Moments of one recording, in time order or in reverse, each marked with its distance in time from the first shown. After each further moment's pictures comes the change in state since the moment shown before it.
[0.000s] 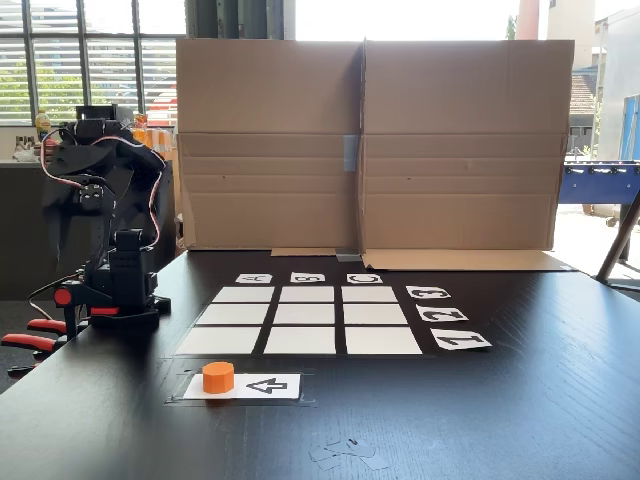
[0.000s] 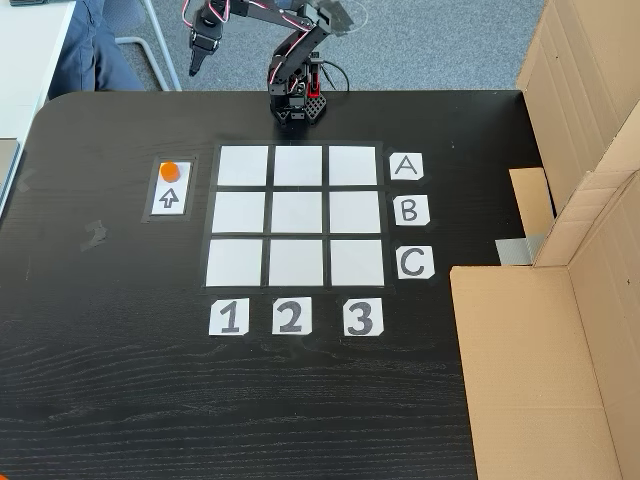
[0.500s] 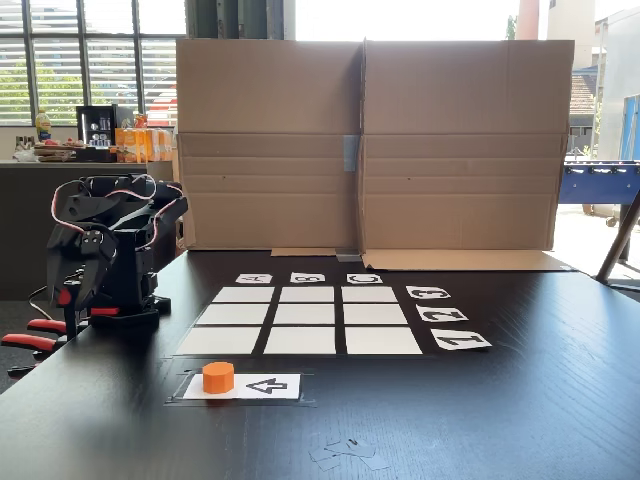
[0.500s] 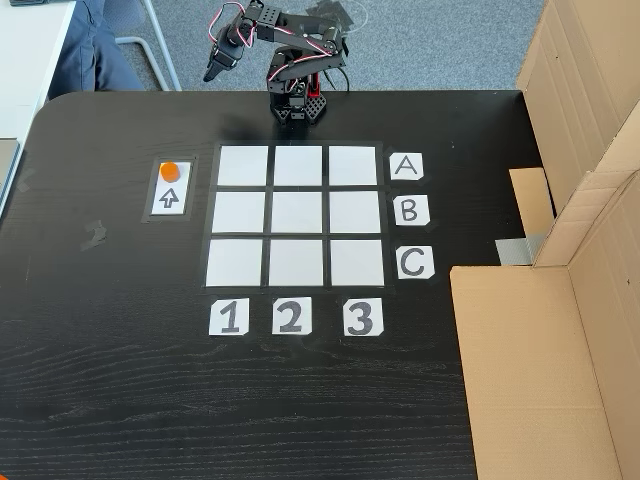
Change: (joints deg) arm 10.5 26.9 36.1 -17.9 -1.8
